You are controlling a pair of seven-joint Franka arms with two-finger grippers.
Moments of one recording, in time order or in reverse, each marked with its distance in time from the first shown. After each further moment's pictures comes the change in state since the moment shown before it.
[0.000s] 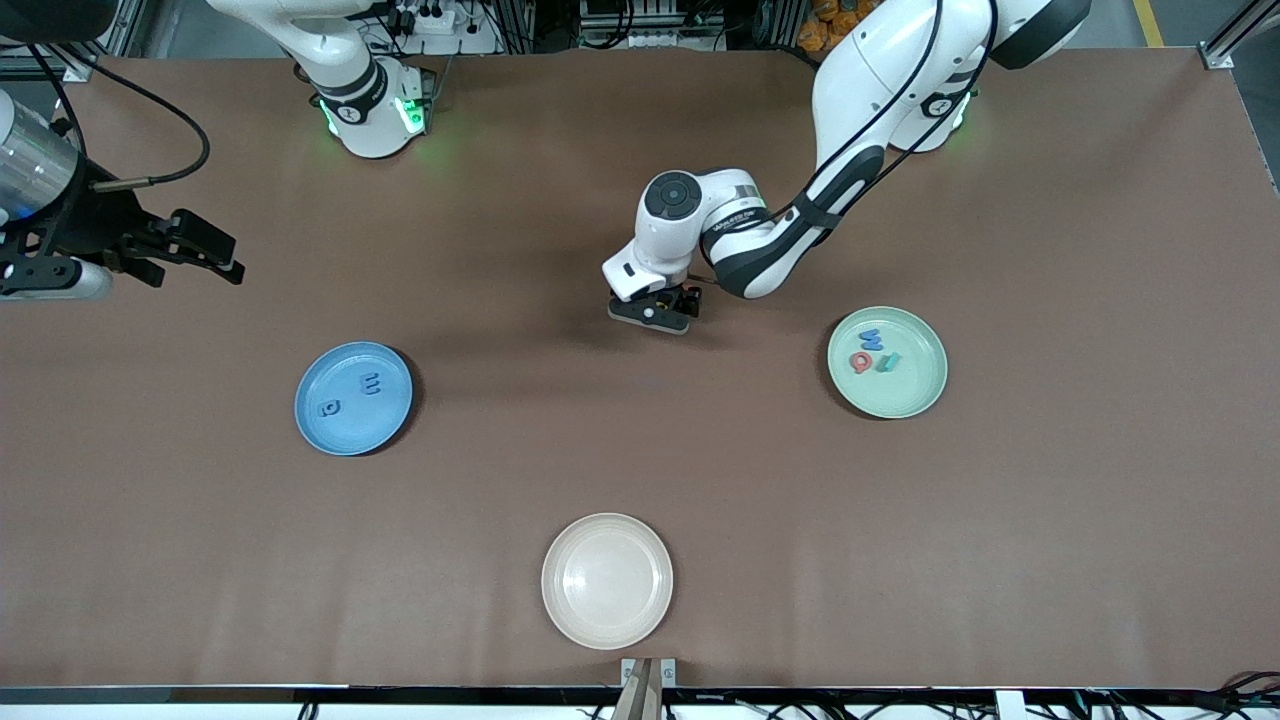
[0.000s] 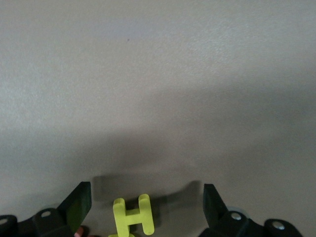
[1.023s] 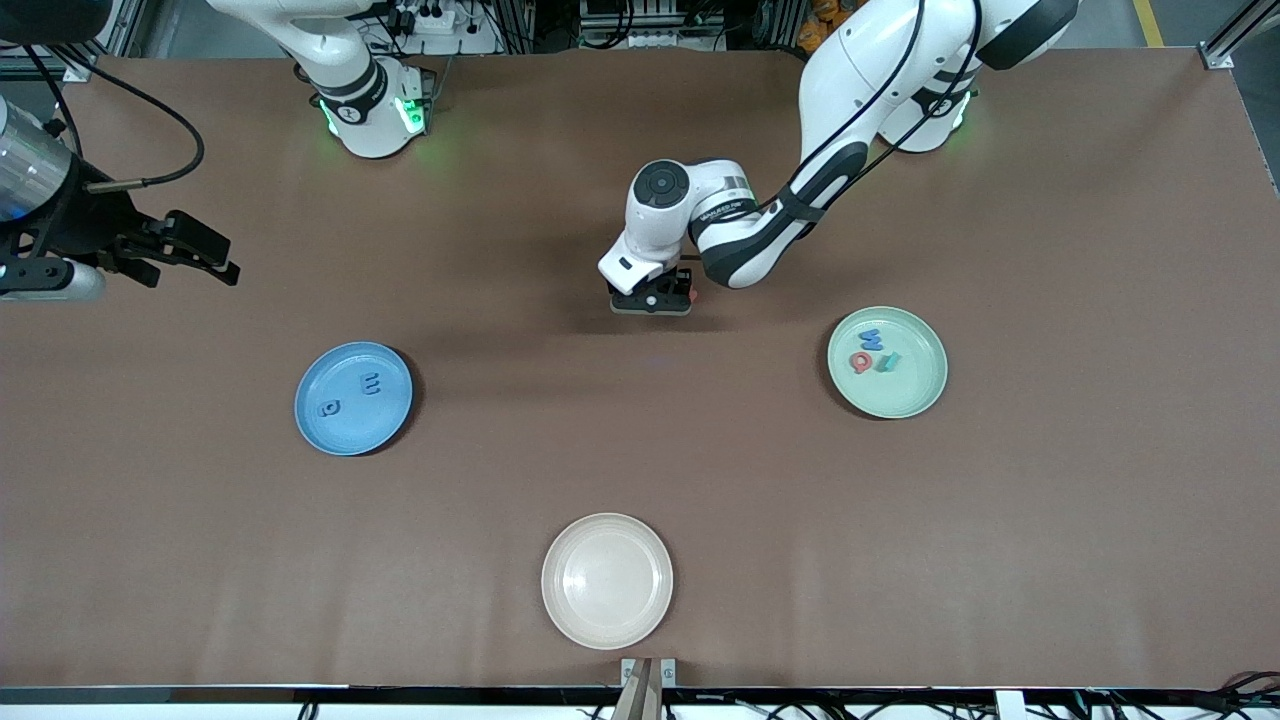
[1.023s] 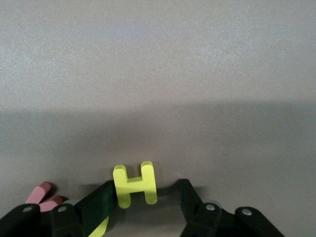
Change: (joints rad) left arm -0.034 0.006 -0.006 -0.014 0.000 0.006 -0.214; right arm -0.004 0.000 -0.003 0.000 0.000 0.000 0.000
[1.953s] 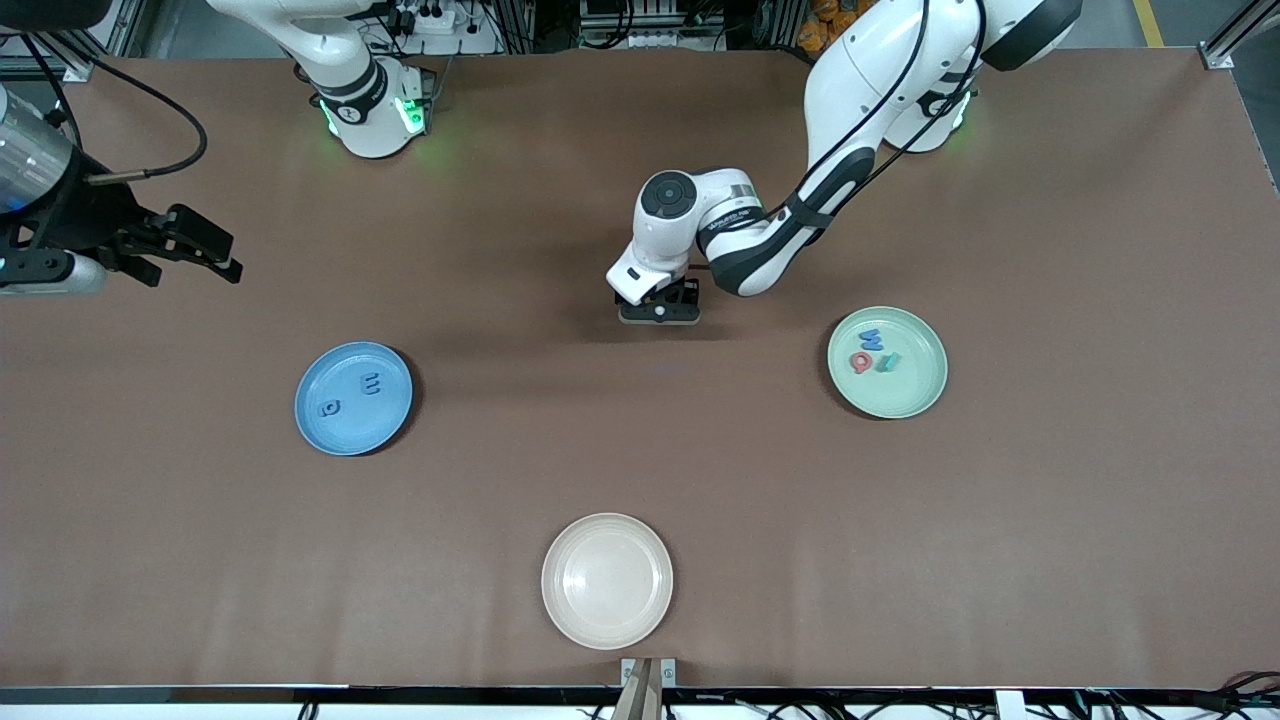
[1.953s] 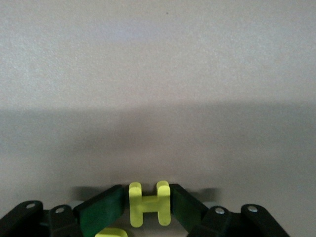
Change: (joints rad) left arm 0.007 0.000 0.031 0.003 0.000 0.000 0.012; right arm 0.008 0.000 0.012 0.030 0.010 0.002 0.000
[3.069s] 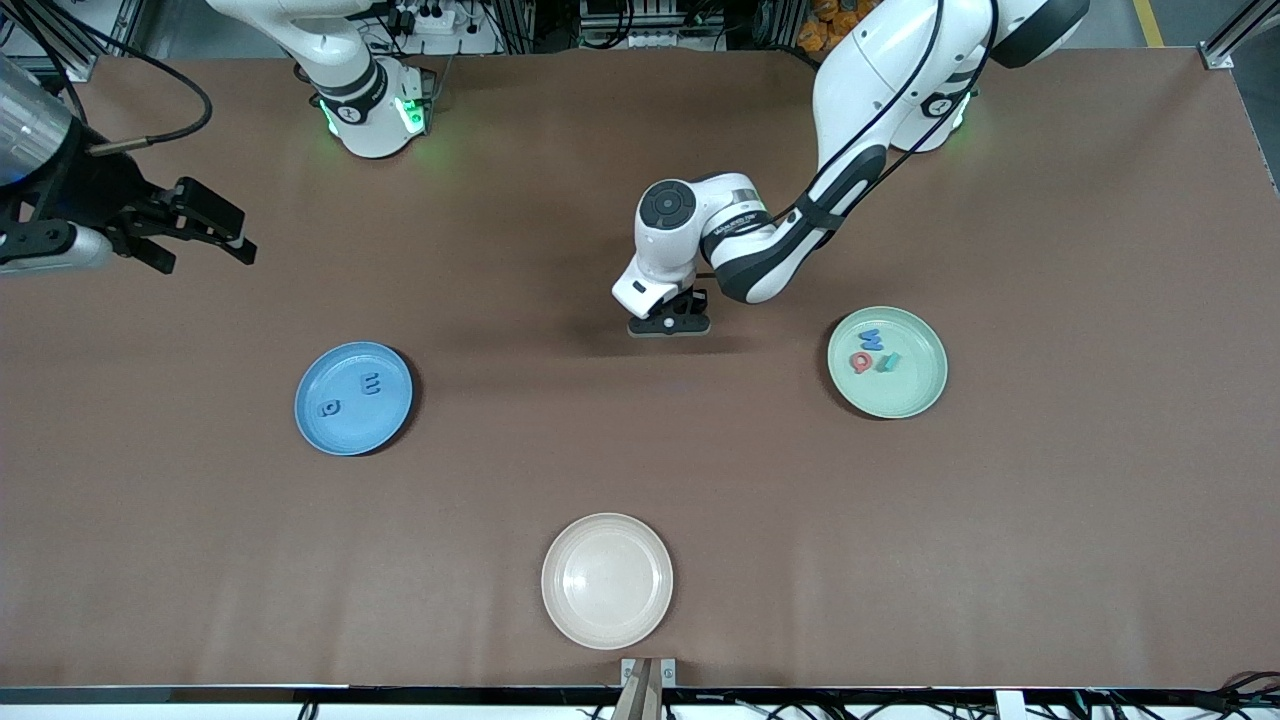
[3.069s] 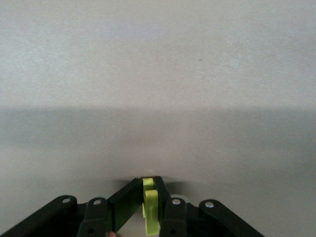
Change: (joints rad) left arm 0.014 -0.019 0.002 0.047 0.000 -0.127 0.000; right arm 0.006 -0.001 0.026 0.044 0.045 -0.038 0.001
